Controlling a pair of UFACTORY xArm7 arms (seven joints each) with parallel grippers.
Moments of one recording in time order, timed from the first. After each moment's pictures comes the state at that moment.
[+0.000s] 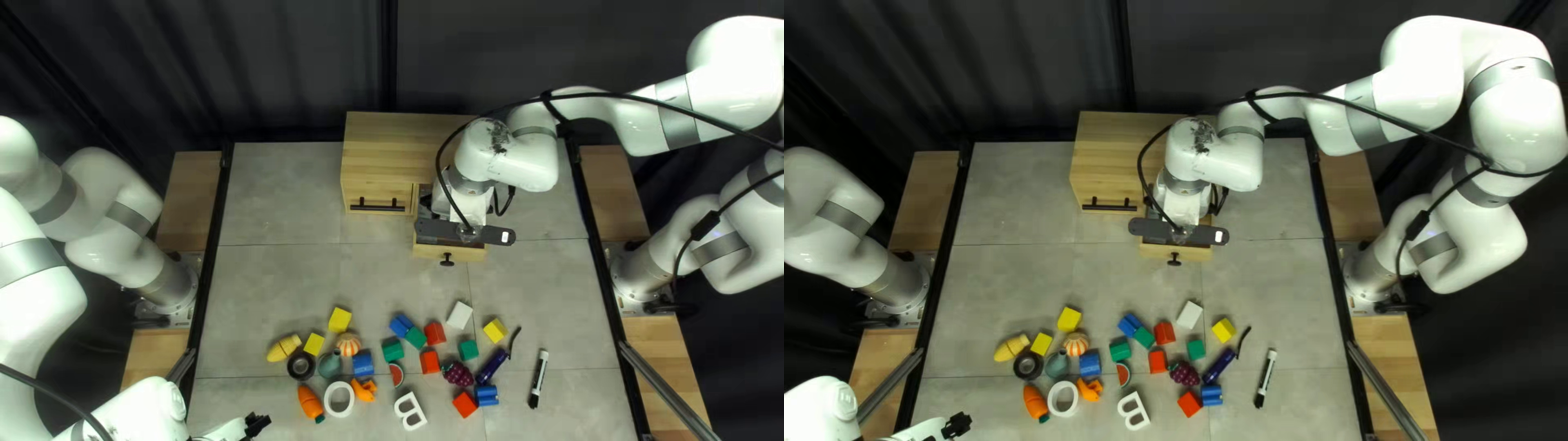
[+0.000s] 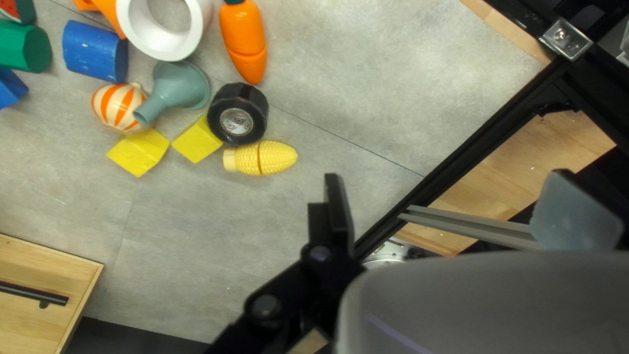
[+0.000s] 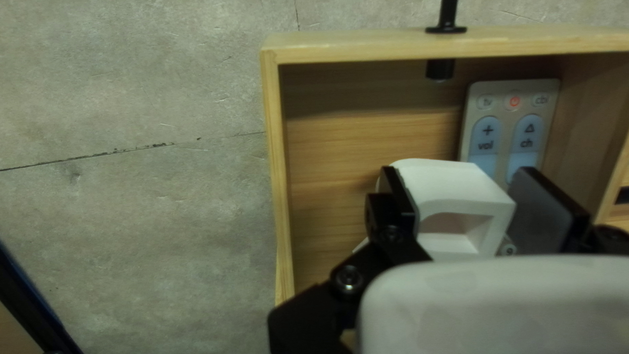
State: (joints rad) left arm -0.38 -0.02 -0.59 1.10 0.03 1.37 0.09; right arm 0.24 -0.01 -0.43 0.90 -0.07 0.83 -1.58
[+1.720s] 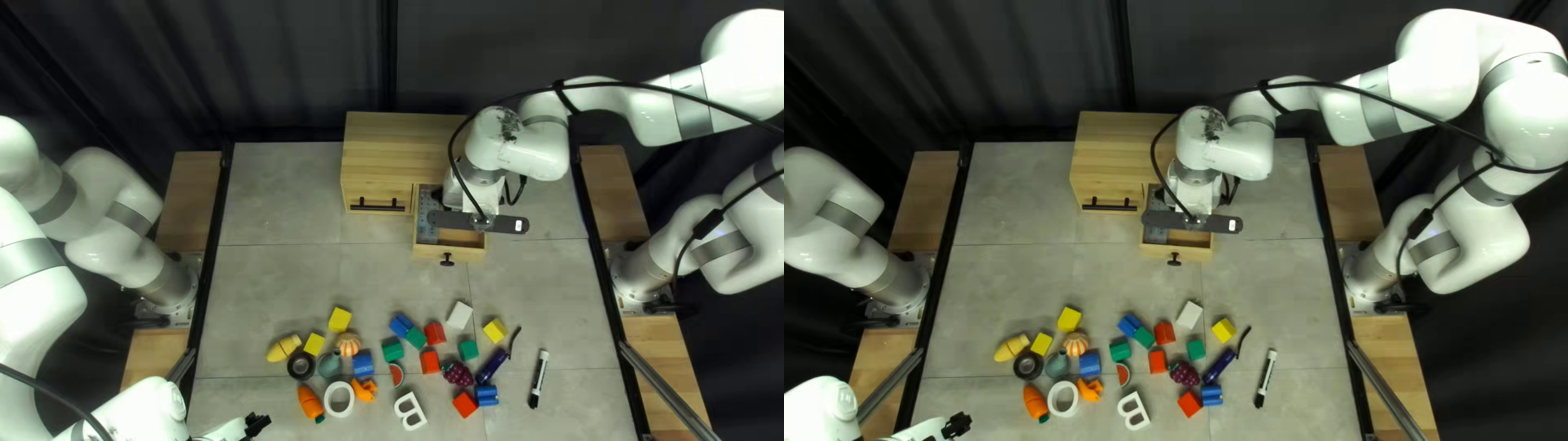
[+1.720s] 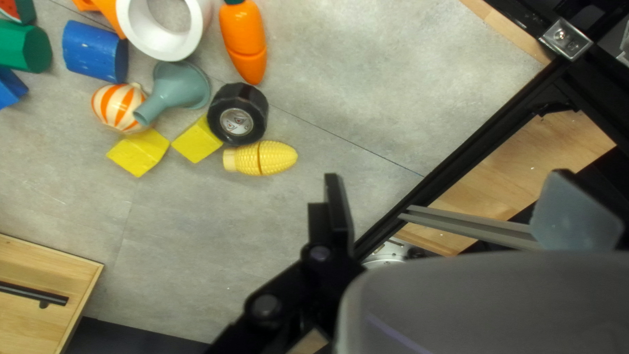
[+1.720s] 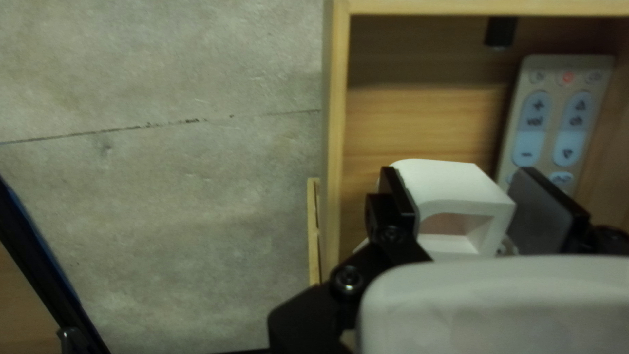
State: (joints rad) left arm -0.38 -0.02 -0.59 1.10 0.03 1.37 0.09; right arm 0.22 -0.06 -0.46 0.89 -0.09 0.90 -1.67
